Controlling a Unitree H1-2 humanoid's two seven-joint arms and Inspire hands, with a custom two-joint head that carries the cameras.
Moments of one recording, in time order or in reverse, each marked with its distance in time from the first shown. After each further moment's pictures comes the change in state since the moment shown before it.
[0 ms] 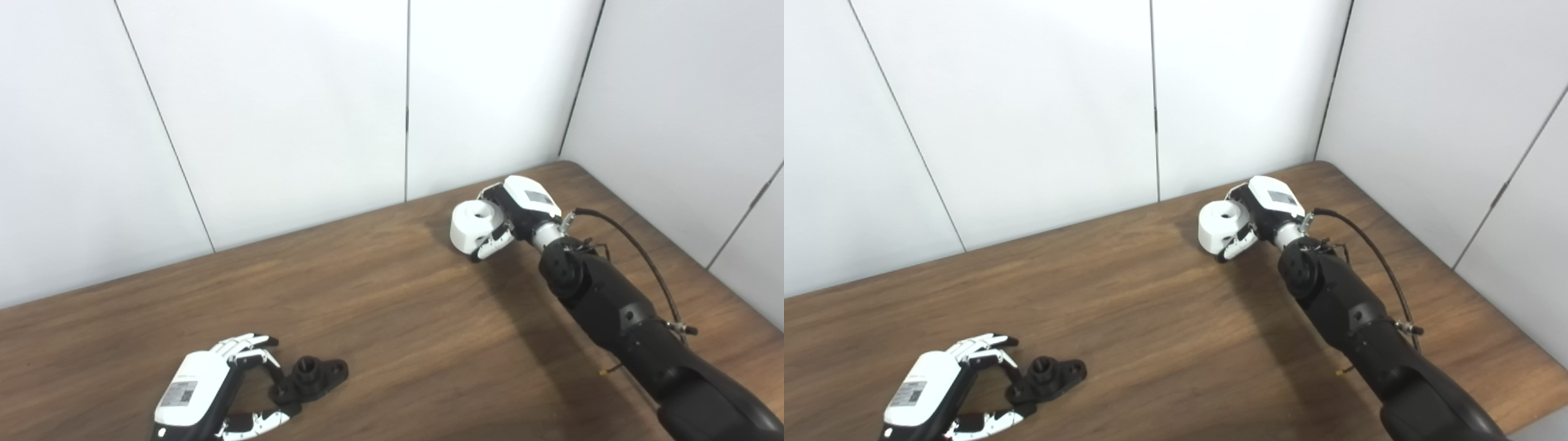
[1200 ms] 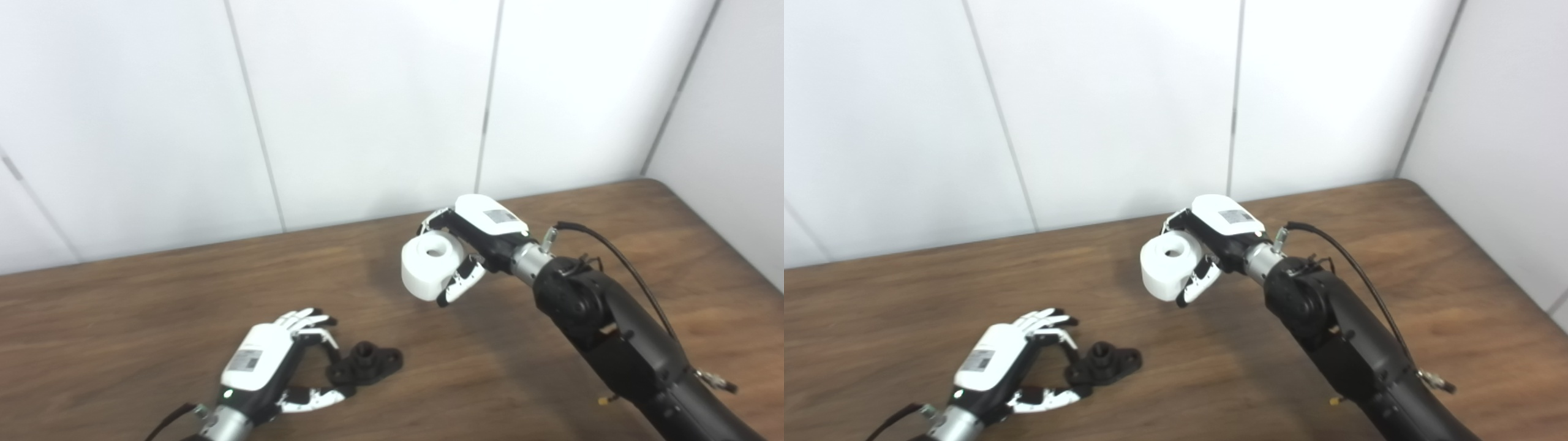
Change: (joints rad) left arm -0.006 -0.042 -0.018 -0.018 0.002 0.074 -0.018; right arm 0.031 0.105 0.124 -0.542 -0.047 0.004 0.386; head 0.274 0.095
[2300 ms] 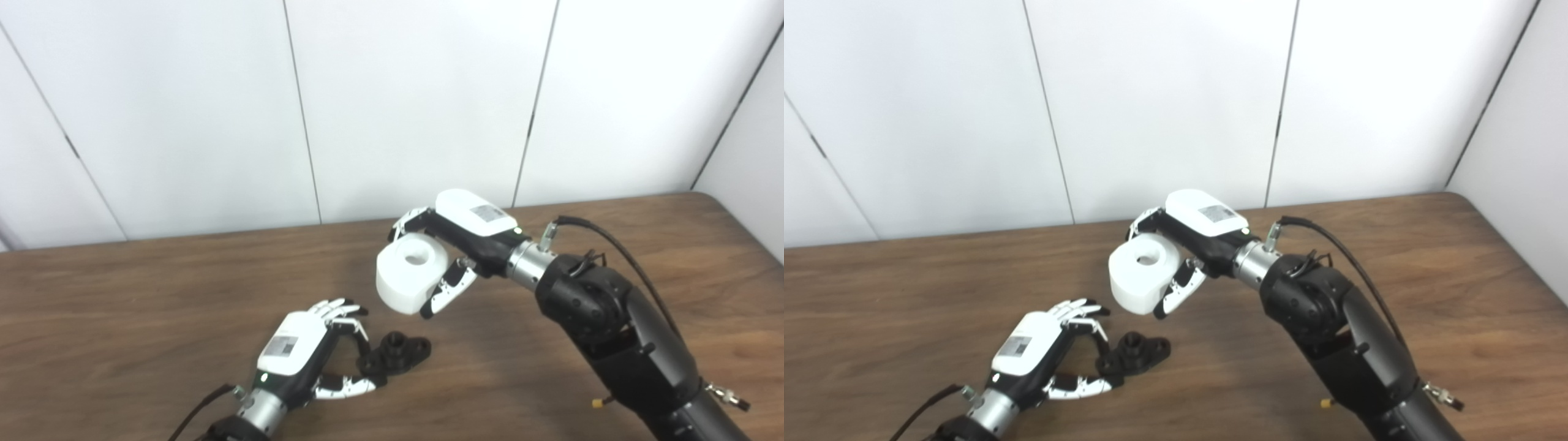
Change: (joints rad) left arm 0.001 -0.012 -0.019 -0.017 0.001 0.052 0.001; right arm -0.040 0.072 0.003 -0.162 0.029 -0.038 0.155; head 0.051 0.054
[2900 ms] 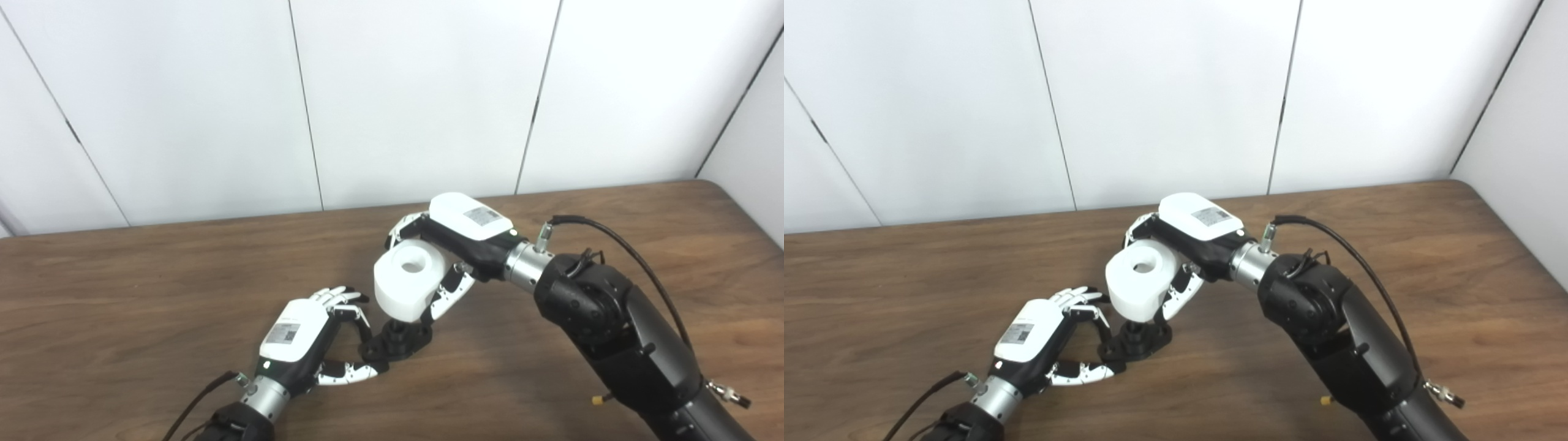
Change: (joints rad) left arm 0.004 -0.002 -0.009 -0.014 0.000 0.029 0.000; right arm 0.032 0.000 0.037 -0.020 -0.027 -0.010 0.038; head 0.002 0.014
